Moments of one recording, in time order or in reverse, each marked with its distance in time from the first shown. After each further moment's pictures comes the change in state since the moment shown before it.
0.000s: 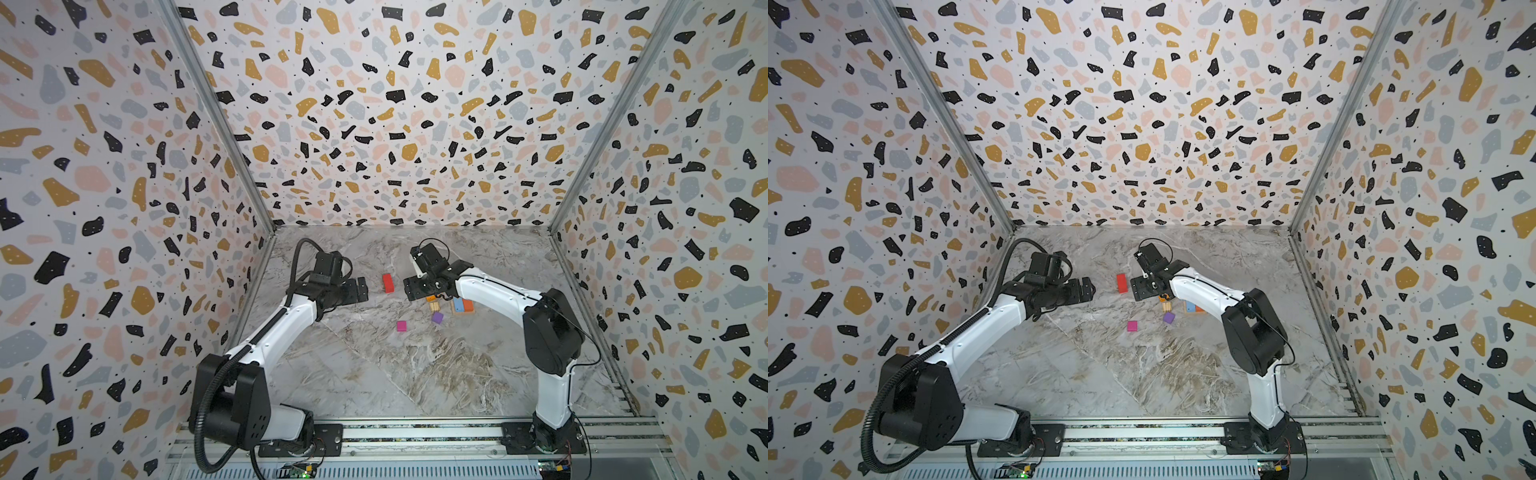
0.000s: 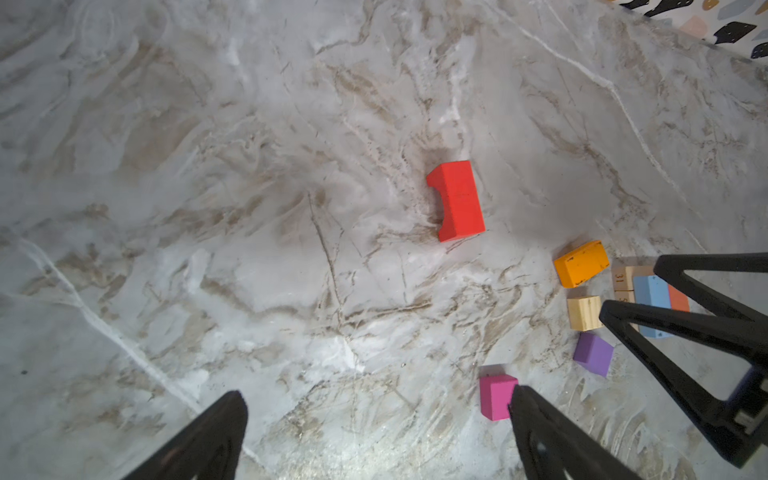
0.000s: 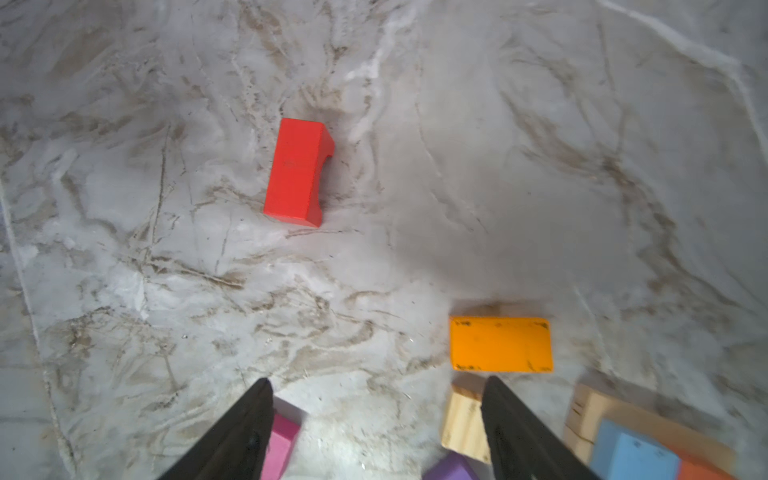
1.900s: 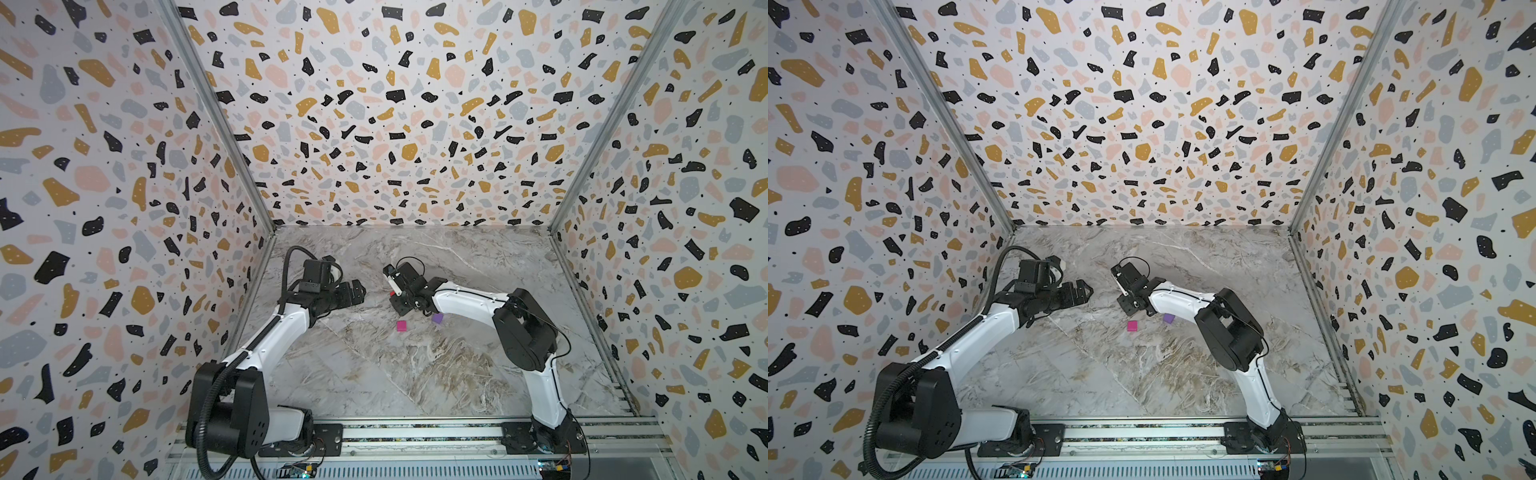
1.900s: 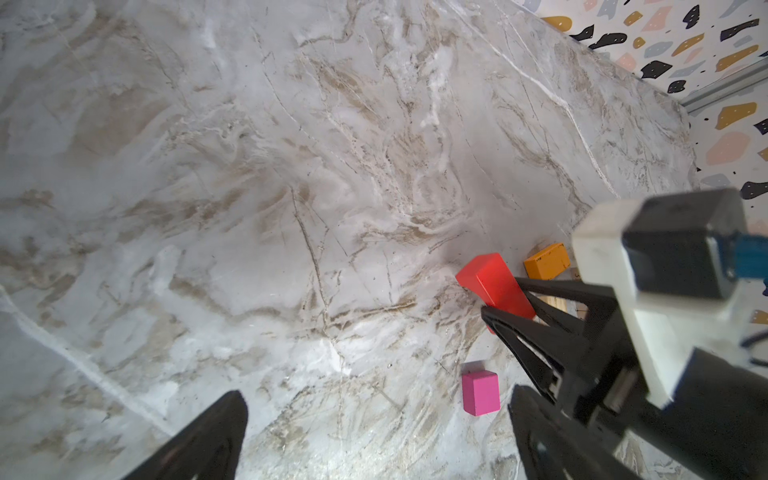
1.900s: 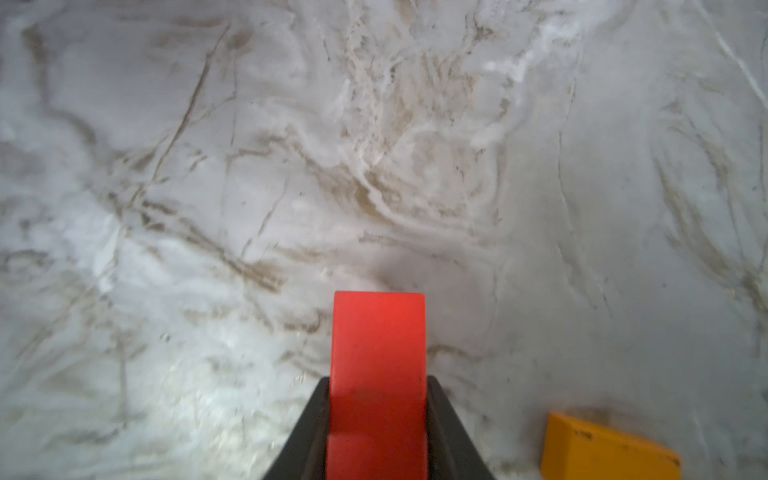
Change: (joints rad) left arm 0.072 -0.041 -0.076 0.115 0.140 -0.005; right arm 0.105 0.042 -0.118 0.198 0.074 -0.257
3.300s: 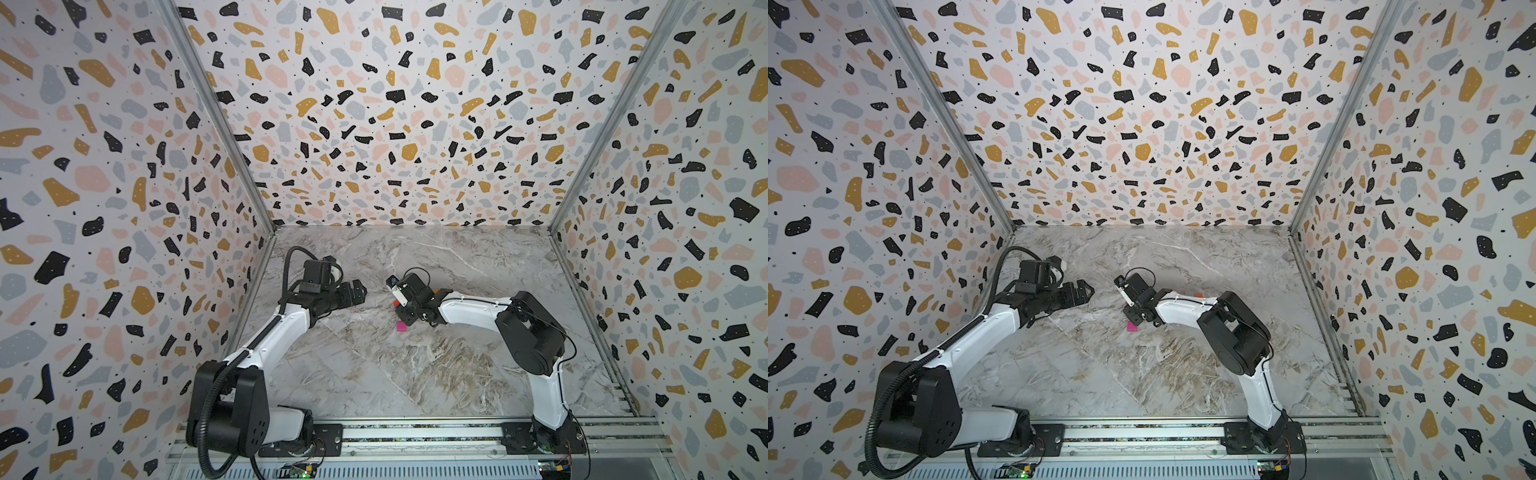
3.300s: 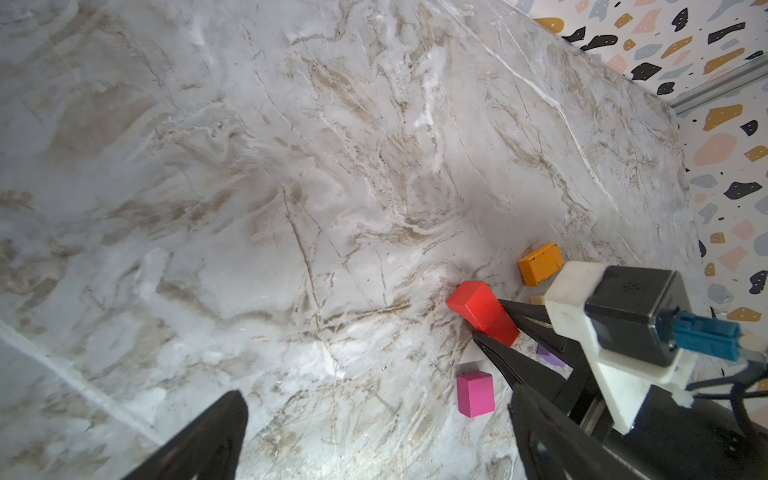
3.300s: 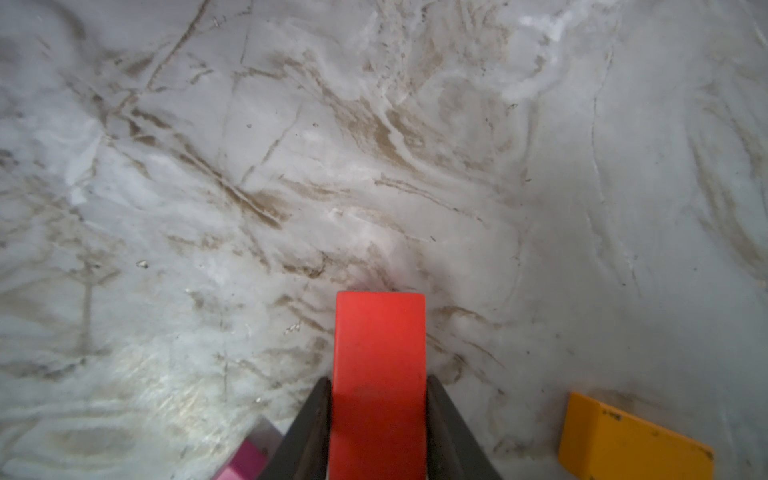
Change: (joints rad) left arm 0.000 0.006 -0.007 0.019 0.015 -0.004; right arm -0.003 -0.011 -0.126 0.119 -0.010 -0.069
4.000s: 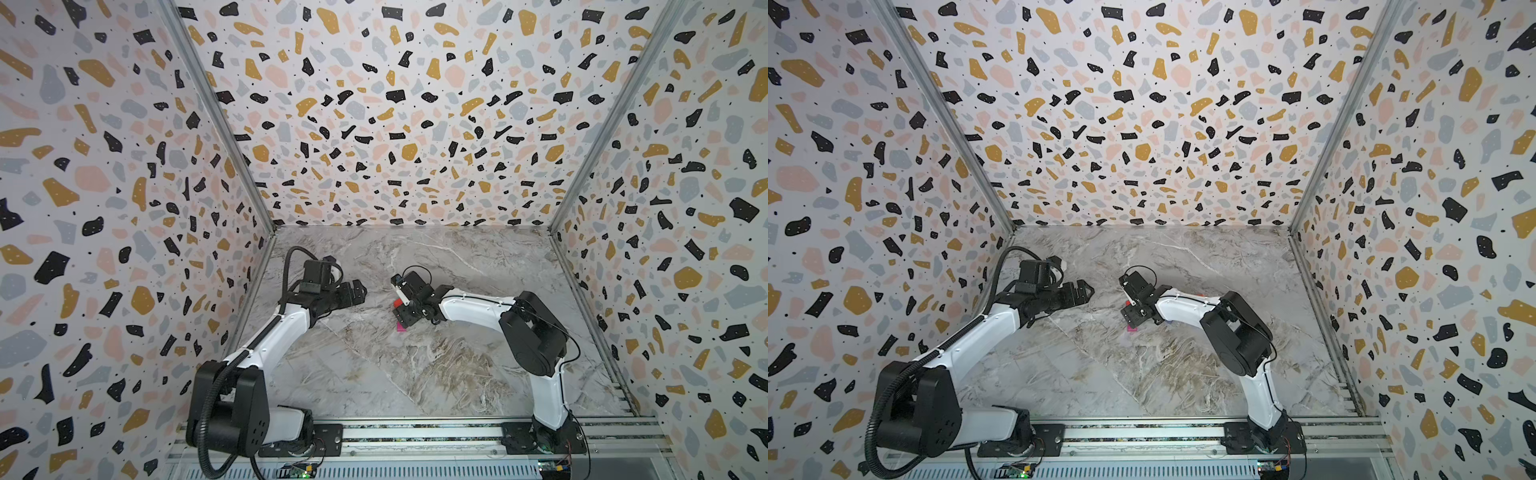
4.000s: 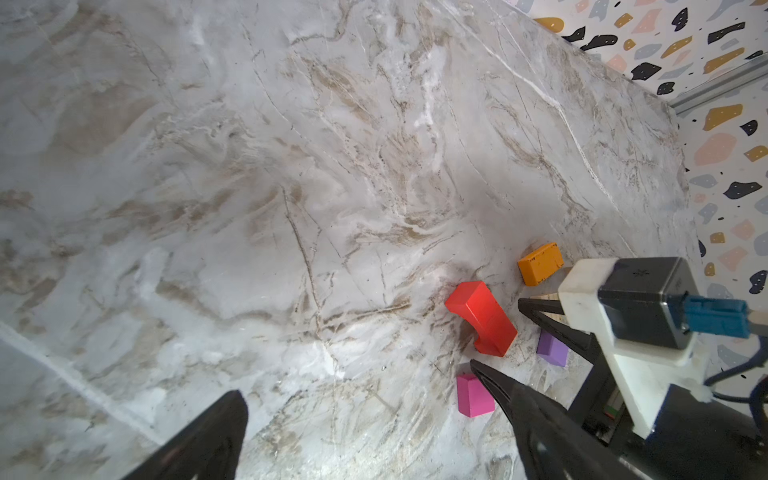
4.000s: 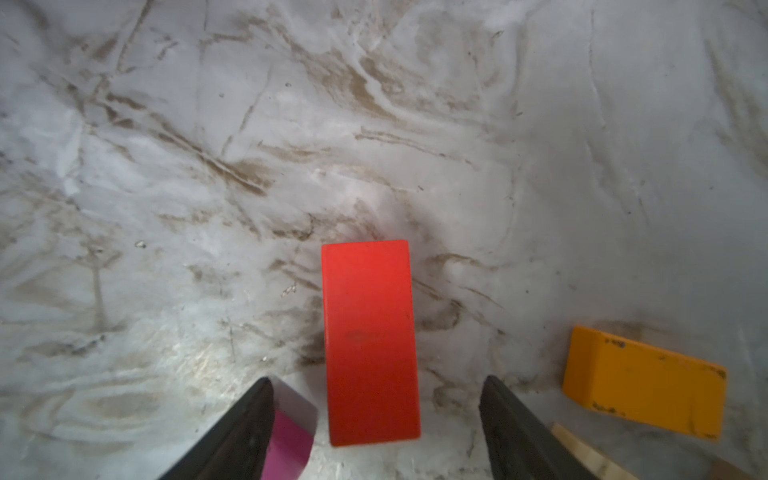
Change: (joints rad) left arm 0.000 0.000 0.000 0.000 0.000 0.000; right arm -0.001 -0.016 0.042 -0.158 0.006 0.140
